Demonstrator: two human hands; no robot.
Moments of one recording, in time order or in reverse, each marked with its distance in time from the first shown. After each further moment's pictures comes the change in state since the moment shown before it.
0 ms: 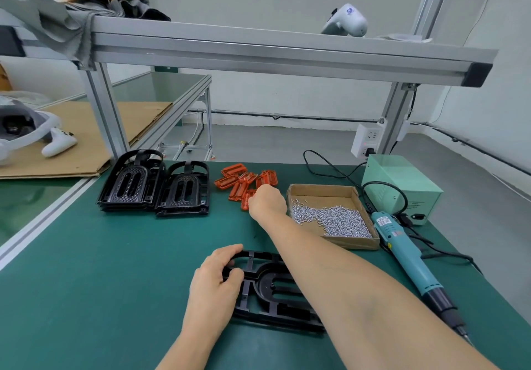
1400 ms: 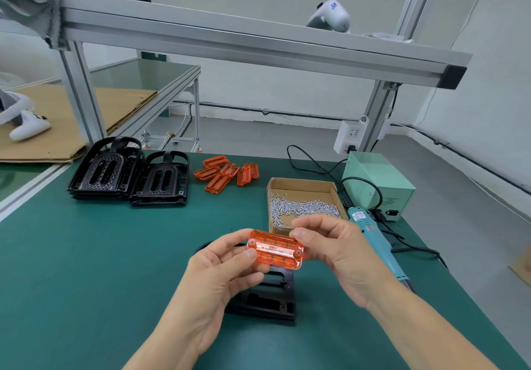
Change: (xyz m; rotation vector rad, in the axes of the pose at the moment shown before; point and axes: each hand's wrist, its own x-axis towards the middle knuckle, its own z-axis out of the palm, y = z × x) left_hand -0.026 0.060 0.008 -0.955 -0.271 -0.226; right_hand -0.139 0.117 -0.131 1.135 -0.353 -0.172
